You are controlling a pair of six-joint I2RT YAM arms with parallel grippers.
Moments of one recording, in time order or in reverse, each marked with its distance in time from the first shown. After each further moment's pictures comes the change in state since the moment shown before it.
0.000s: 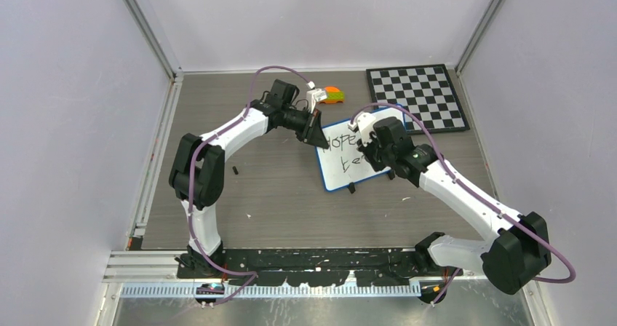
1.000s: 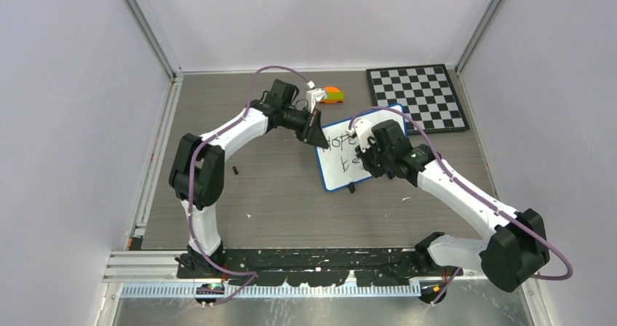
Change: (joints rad) left arm 0.001 0.000 0.000 0.001 0.000 0.000; right arm -0.004 0.020 -0.026 -0.050 -0.081 -0.008
